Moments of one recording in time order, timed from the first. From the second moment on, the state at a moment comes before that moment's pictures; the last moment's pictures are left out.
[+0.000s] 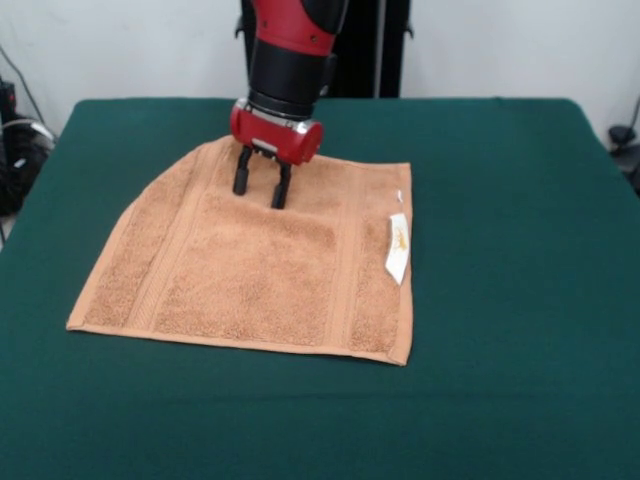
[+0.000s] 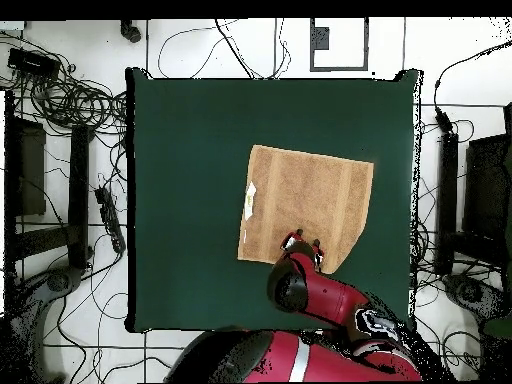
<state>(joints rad) -0.24 -0.38 -0.19 1.94 -0.05 -0.32 2.05</state>
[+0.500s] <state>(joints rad) -0.23 -0.38 -0.19 1.94 -0.02 -0.32 2.05</state>
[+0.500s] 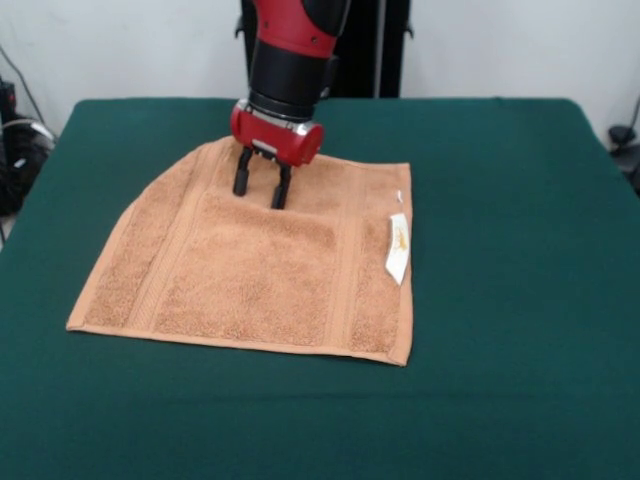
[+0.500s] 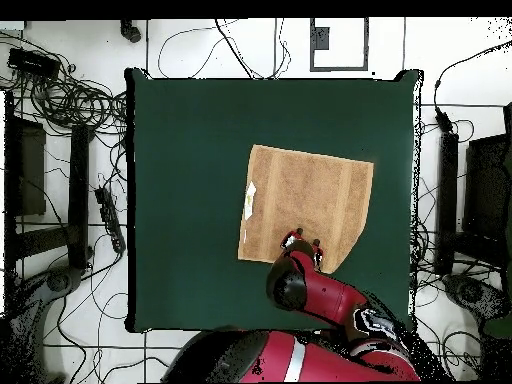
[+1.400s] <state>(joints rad) -0.24 -0.38 -0.18 1.94 -0.02 -0.32 2.05</state>
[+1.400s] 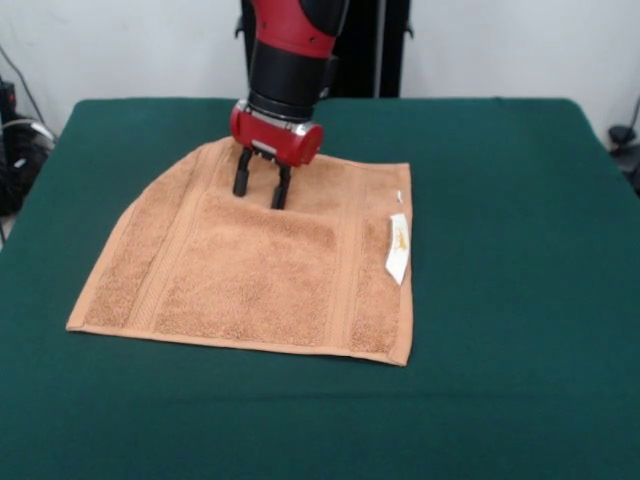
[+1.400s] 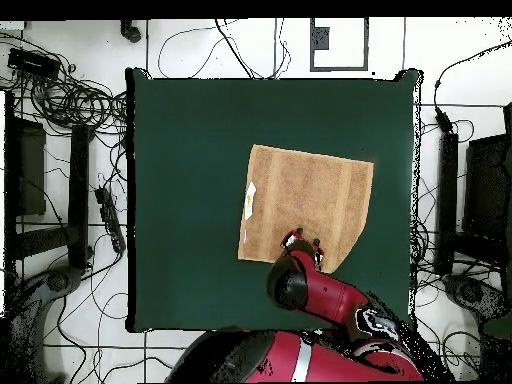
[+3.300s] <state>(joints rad) -0.10 -0.37 -0.13 1.89 0.53 -0.28 2.06</state>
